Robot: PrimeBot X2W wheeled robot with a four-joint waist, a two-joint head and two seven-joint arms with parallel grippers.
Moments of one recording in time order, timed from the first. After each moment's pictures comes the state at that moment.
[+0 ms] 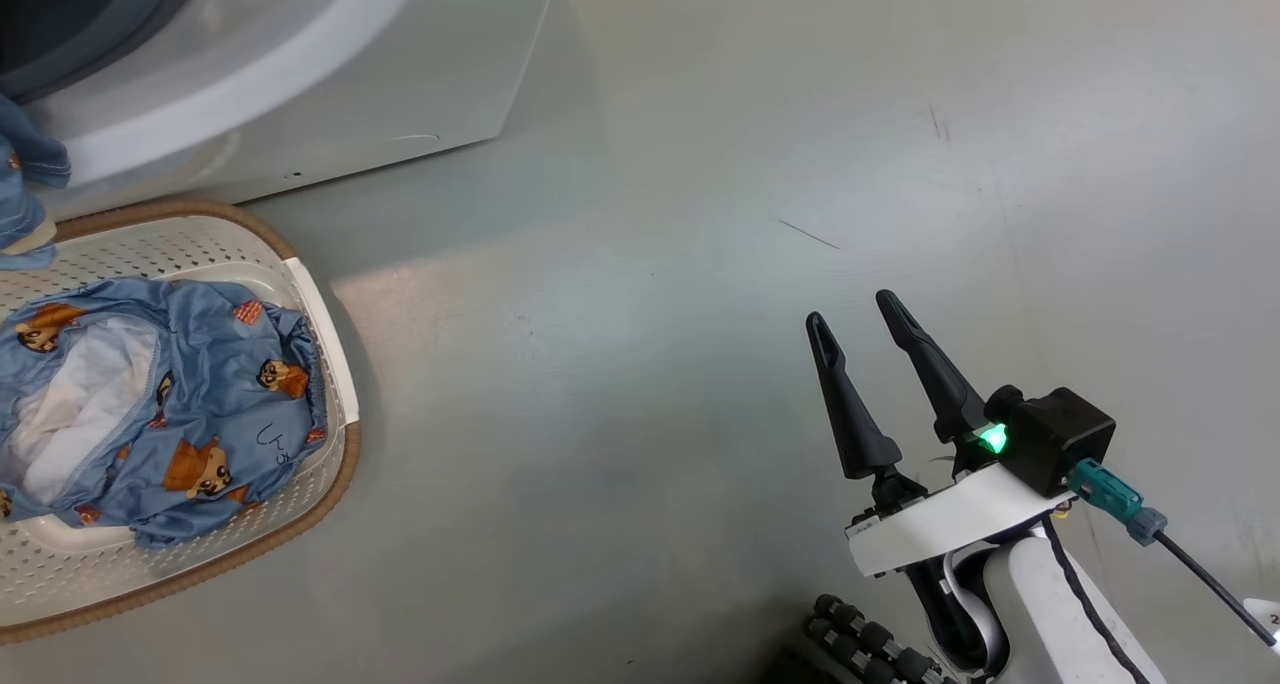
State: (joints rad) left arm -1.30 0.34 -0.12 0.90 -0.01 0.10 -0.02; right arm -0.16 -0.04 0.35 0.12 0.34 0.12 -0.26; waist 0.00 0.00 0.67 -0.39
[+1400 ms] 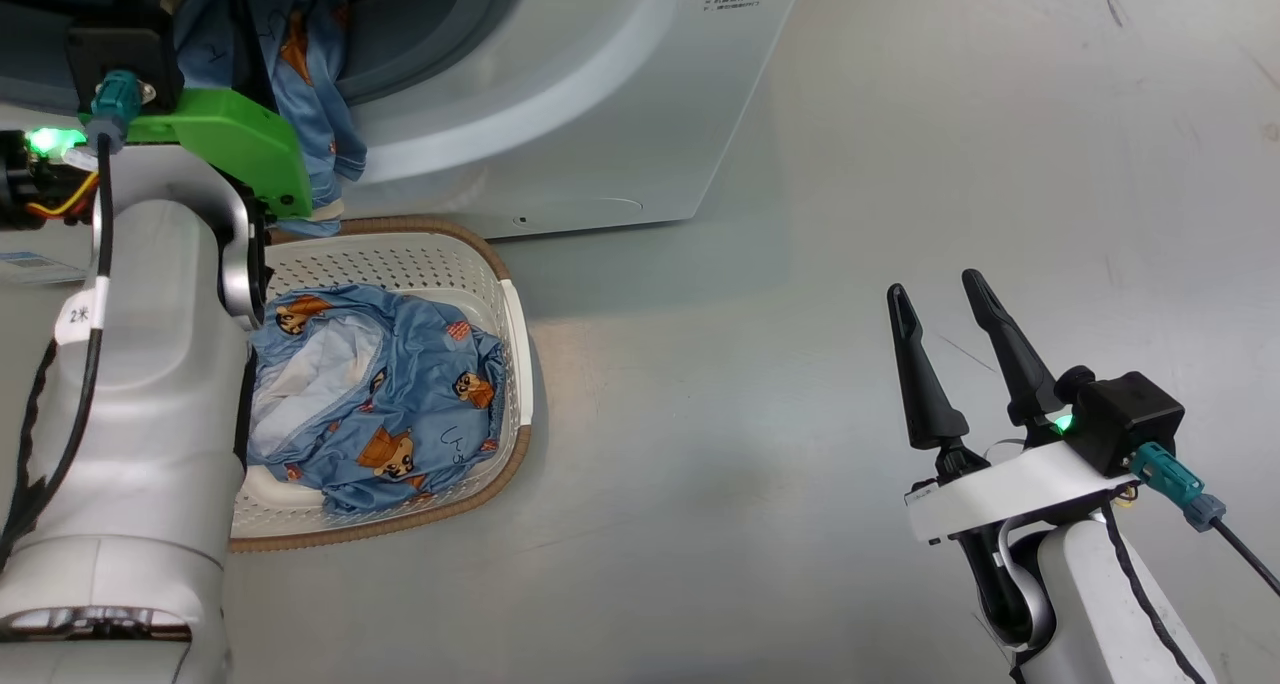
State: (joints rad) left arm -0.93 0.08 -0.12 0.87 -0.12 0.08 -0.22; right arm -0.17 -0.04 0.22 0.15 0.29 0.12 -0.26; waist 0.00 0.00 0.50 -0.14
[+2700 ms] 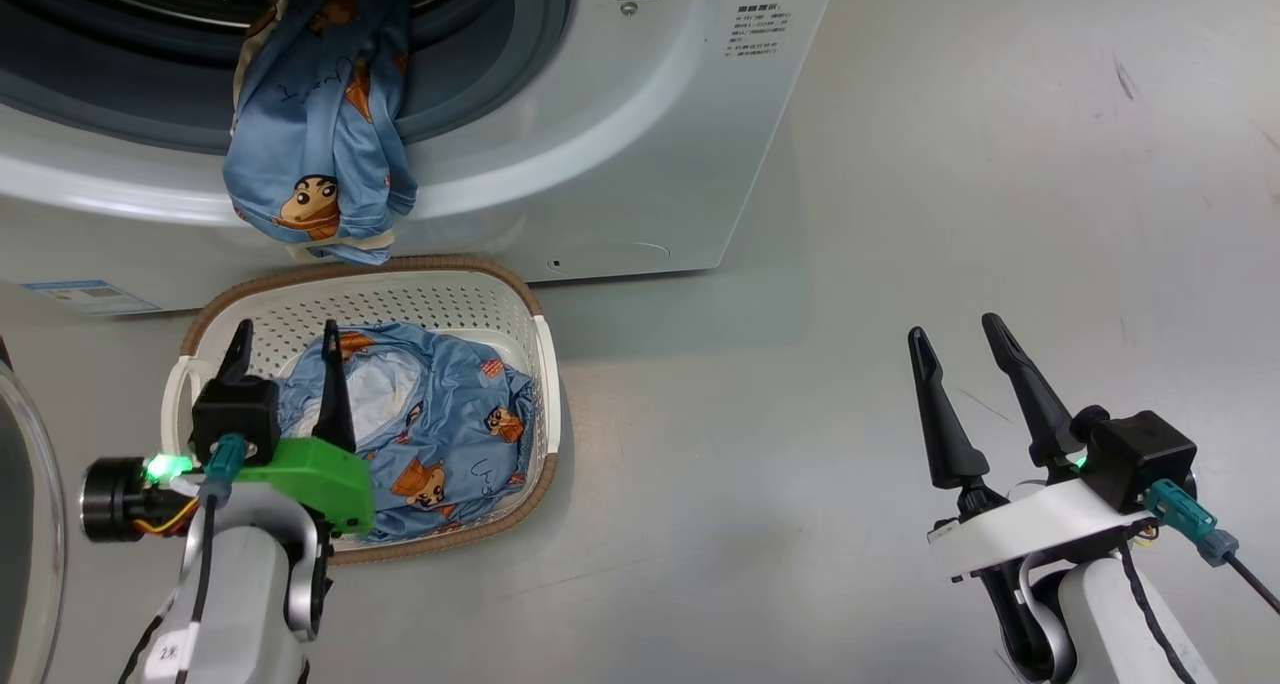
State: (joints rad) left arm -0.35 0.07 -0.13 0.53 -0.15 0.08 -0.25; right arm -0.11 -0.07 0.20 0.14 0.28 0.12 -0.26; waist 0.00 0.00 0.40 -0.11
